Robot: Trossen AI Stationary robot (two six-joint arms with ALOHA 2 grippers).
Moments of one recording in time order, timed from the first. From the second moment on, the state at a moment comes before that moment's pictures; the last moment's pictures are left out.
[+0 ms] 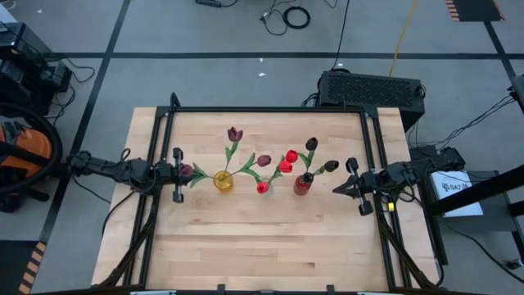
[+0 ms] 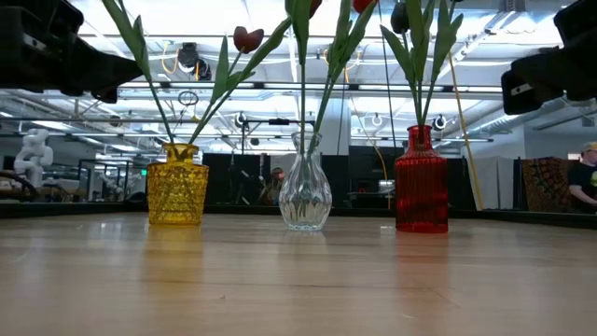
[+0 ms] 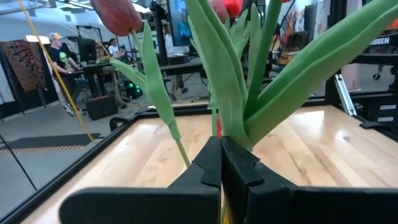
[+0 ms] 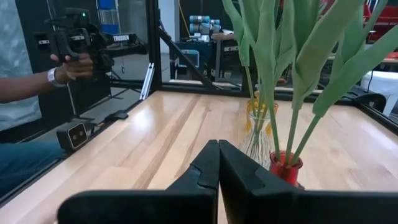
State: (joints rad) left arm -0.24 0.01 0.00 0.06 -0.31 0.14; right arm 0.35 0.00 0.05 -0.08 0.15 0.01
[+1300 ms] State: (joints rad) left arm -0.15 0.01 0.00 0.05 -0.20 0.11; right arm -0.06 0.01 0.01 0.03 -0.09 -0.06
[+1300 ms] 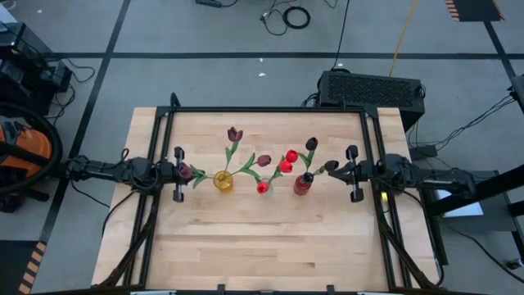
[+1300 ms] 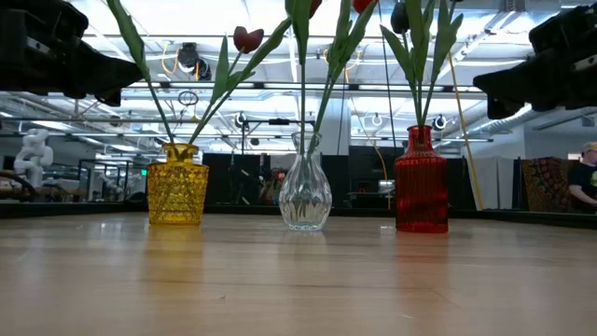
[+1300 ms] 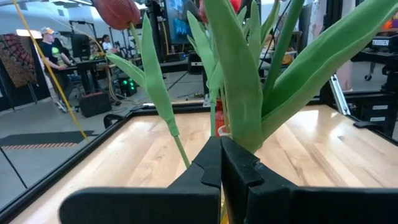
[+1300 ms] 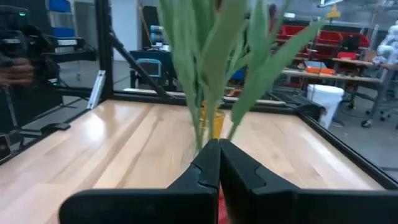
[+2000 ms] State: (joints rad) left arm -0.02 0.02 0.00 0.02 -0.05 0.09; right arm -0.10 0.06 0.02 0.03 -0.10 -0.04
